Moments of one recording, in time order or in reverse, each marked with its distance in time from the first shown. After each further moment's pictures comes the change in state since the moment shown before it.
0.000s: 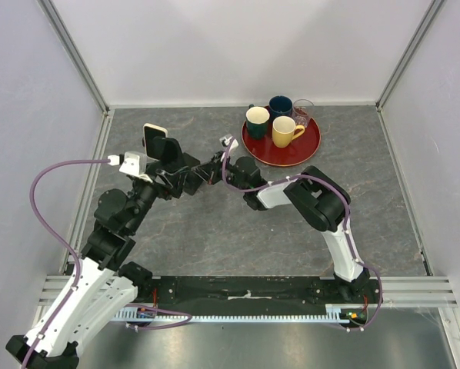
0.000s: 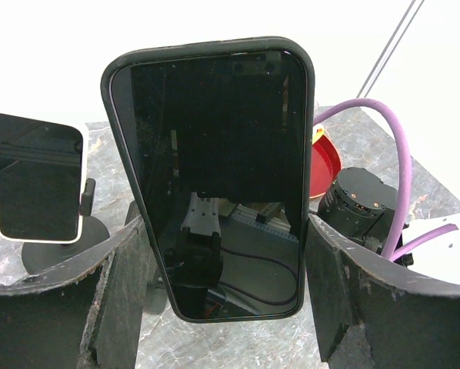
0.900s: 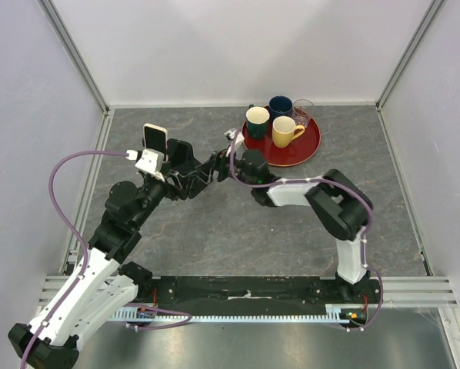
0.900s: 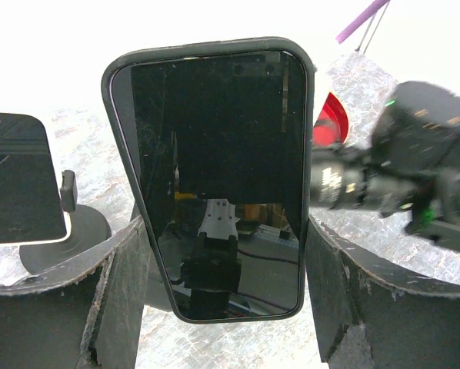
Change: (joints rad) left arm 0.001 0.091 -0.006 -0.001 0.085 0.090; right arm -0.014 -0.135 -0.035 -0.159 -0.055 0.014
